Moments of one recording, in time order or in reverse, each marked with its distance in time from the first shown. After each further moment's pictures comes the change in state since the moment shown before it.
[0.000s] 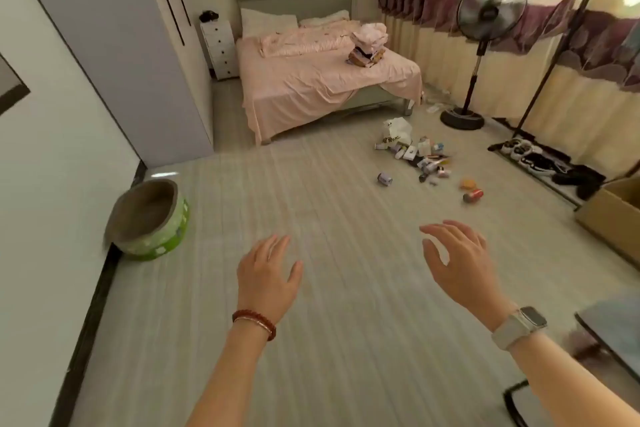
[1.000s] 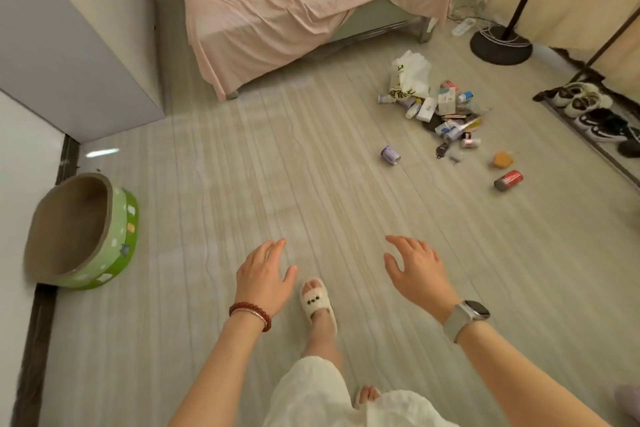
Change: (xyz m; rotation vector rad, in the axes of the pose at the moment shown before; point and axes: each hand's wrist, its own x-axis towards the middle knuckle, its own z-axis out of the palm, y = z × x) left_hand 0.480 -0.008 0.233 0.082 -0.458 -0.174; right_hand 0.452 0.161 0.244 0.036 -0.599 0.294
